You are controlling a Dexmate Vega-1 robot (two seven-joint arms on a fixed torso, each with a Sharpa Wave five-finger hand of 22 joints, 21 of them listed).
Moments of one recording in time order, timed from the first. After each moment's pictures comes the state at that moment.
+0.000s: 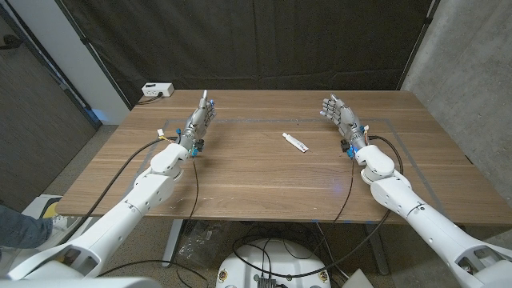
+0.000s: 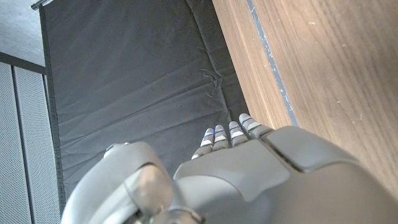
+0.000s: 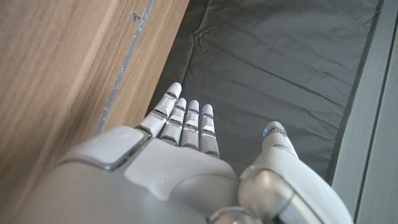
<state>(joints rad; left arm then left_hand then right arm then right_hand) 0.89 0.58 0.36 -1.44 -0.62 -0.25 0.01 0.39 0.09 -0.28 0.10 0.31 -0.02 0.09 0.20 0.18 -0.01 0.05 0.21 0.19 -0.06 0.05 0.19 0.18 -0.02 -0.01 0.21 0.18 -0.91 -0.54 -0.39 -1.39 0.48 0.41 -0.07 0.29 0.04 0.34 -0.14 0.18 0.29 0.06 0.21 0.19 0.31 0.05 0.22 0.18 0.23 0.04 0.18 0.17 0.27 -0.04 0.44 0.18</state>
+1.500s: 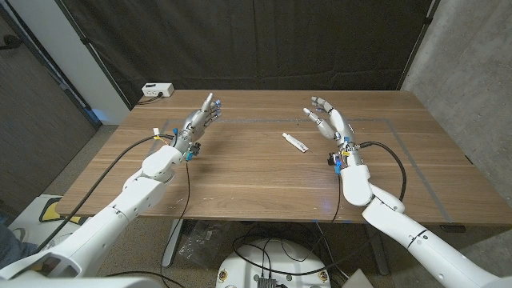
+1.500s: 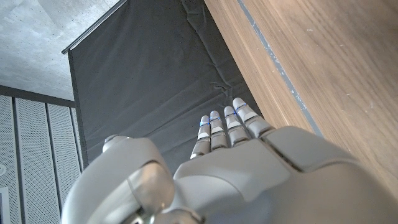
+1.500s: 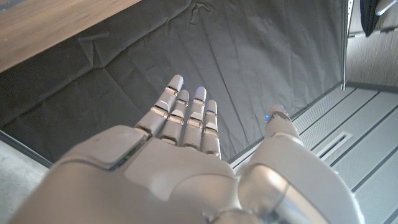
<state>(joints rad) 0.95 0.66 0.35 -1.51 -0.56 -0.30 -0.03 0.44 0.09 -0.29 0.08 0.29 0.14 0.07 0.23 0.18 0.18 0.04 0.24 0.19 0.13 0.03 0.21 0.18 0.16 0.01 0.25 0.18 -1.08 -0.56 -0.43 -1.68 -0.38 0.21 -0.64 0.44 0.03 0.36 -0.17 0.19 0.36 0.01 0.21 0.19 0.47 0.00 0.26 0.18 0.34 0.01 0.19 0.17 0.35 -0.04 0.45 0.18</state>
